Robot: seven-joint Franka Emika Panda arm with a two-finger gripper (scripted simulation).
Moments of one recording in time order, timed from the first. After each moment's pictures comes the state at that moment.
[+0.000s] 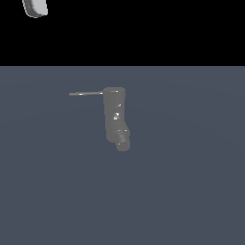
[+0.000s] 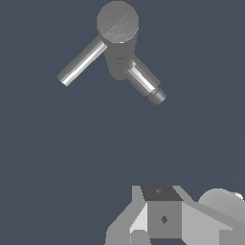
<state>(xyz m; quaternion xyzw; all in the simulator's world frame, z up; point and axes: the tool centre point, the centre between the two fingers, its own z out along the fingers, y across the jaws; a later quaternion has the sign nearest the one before) -0.169 0.125 0.369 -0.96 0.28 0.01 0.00</state>
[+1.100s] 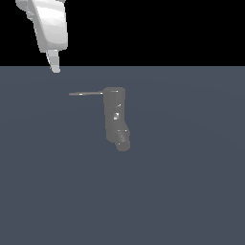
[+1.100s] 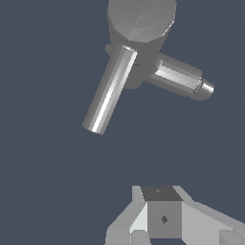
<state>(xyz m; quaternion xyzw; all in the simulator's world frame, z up) -0.059 0.172 0.284 -0.88 0.47 0.00 0.01</state>
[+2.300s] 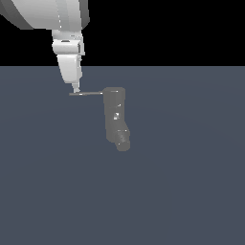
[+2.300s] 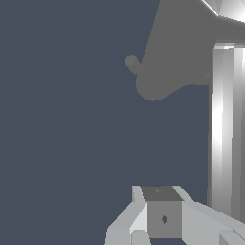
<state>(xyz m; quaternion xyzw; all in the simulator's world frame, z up) 0.054 0.167 0.205 -0.78 0.63 0.00 0.00</state>
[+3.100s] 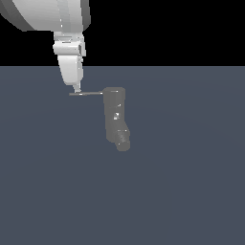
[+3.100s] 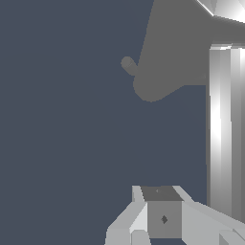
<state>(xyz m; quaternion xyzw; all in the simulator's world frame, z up) 0.052 0.163 0.202 -0.77 0.64 0.00 0.00</state>
